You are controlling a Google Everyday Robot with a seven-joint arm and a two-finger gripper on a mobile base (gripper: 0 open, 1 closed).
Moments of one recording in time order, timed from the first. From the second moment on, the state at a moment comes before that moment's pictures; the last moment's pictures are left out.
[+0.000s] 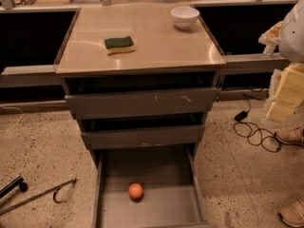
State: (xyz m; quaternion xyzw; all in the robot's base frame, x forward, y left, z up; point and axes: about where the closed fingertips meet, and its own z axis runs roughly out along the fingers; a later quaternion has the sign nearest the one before) arm 0.438 -0.217 0.976 -0.60 0.78 -0.03 0.16
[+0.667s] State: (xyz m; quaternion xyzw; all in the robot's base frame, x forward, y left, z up) arm 0.439 -0.211 0.960 -0.60 0.78 -0.03 0.17
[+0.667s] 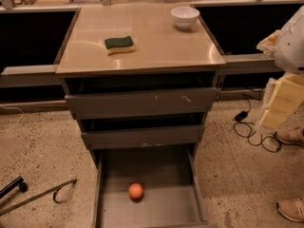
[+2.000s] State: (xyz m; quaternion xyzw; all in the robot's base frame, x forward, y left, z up) arm 0.420 -0.075 0.699 -0.52 0.82 0.17 0.18
